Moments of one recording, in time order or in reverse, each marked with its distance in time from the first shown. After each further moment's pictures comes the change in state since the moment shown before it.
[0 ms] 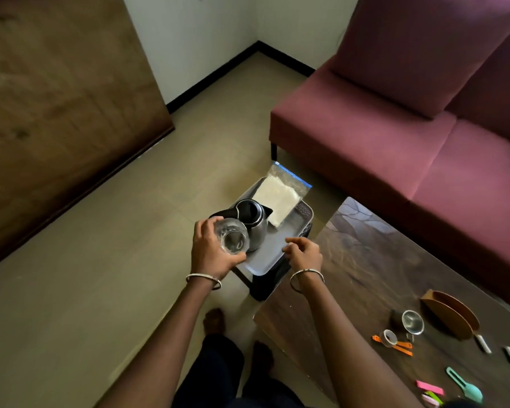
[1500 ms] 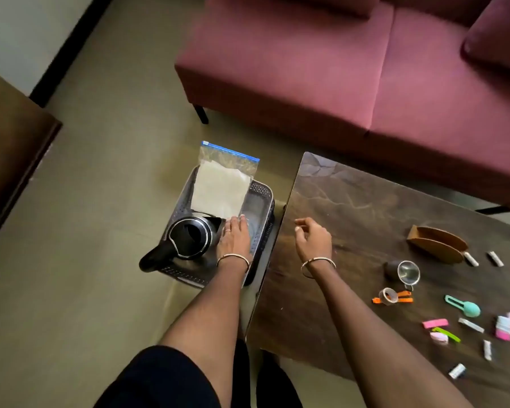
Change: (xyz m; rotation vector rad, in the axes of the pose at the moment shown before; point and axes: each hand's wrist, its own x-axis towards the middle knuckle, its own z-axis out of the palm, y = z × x) left_hand 0.090 -0.009 0.240 0.767 -0.849 0.291; right_hand 0.127 0.056 -0.042 -0.387 0.234 -0.008
